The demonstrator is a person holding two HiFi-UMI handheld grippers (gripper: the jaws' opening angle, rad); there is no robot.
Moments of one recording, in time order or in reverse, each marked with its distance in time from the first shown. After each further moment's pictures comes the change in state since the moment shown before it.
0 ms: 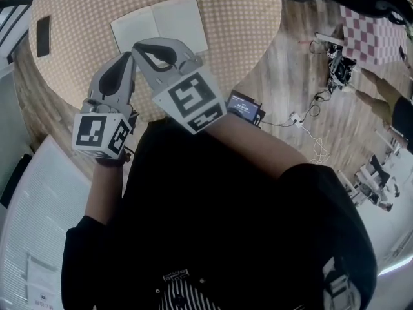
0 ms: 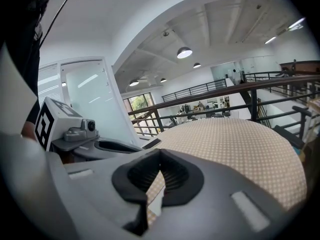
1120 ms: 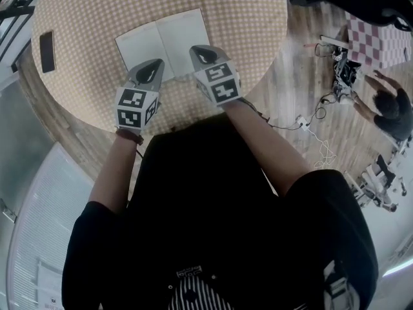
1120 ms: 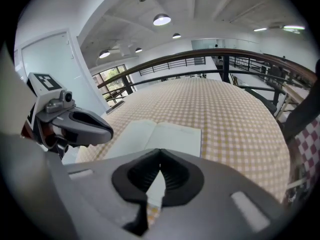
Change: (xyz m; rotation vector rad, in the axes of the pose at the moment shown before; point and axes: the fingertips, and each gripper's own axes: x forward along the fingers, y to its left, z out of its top) left arm 0.103 0.019 -0.130 0.065 0.343 -0.116; right arm 0.006 -0.149 -0.173 0.126 0.363 -0.260
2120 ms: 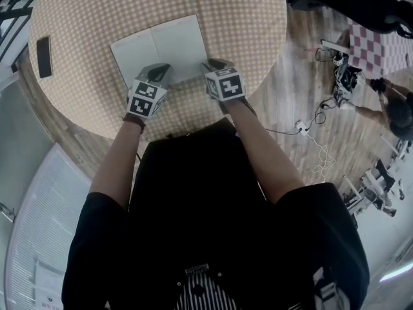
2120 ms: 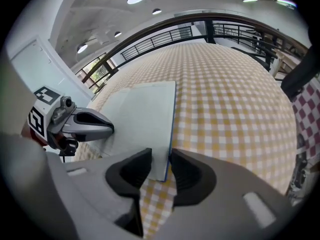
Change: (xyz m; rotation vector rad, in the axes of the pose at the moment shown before) left arm 0.086 -0.002 -0.069 0.111 0.149 -0.085; right arm 0.023 -0.056 -0.099 0.188 0.249 -0.004
